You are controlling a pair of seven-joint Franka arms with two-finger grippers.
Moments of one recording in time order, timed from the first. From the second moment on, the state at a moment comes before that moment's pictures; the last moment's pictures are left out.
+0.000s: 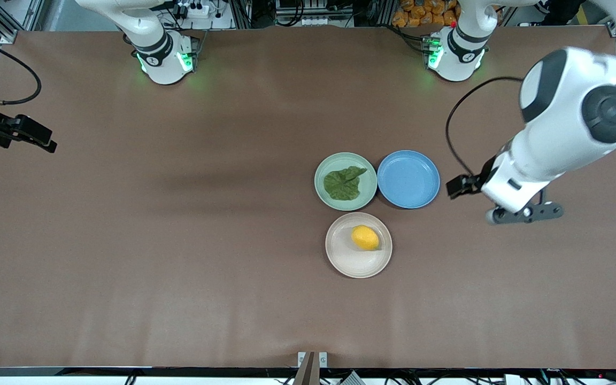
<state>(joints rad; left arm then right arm) -0.17 0.33 -0.15 -1.49 -0.01 1.81 -0.42 0.08 0.00 -0.09 -1.56 0.01 1.56 0.11</state>
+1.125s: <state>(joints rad) -0.31 0.65 -0.14 -1.48 -0.01 2.18 -1.01 0.08 0.00 -0.09 -1.56 0.01 1.56 0.11</state>
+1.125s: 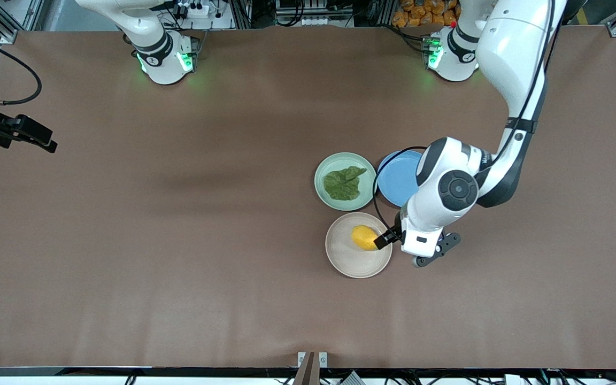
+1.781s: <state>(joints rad) -0.38 0.75 -0.14 -1.48 -0.01 2.32 -1.36 0.08 0.01 -0.09 -1.56 0.01 1.56 0.11</state>
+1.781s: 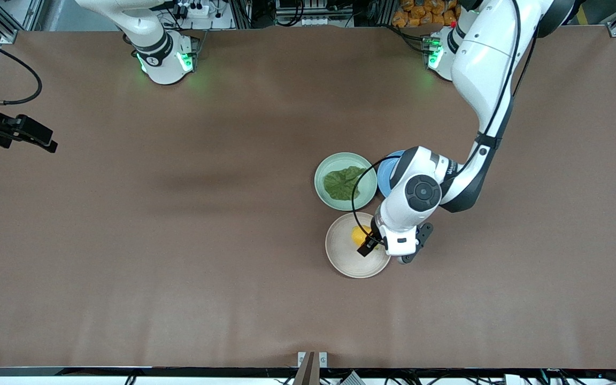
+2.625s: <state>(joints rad) -0.41 0.83 -0.12 -1.47 0.02 2.43 -1.36 0.31 0.06 -0.08 -1.57 0.01 1.56 0.16</state>
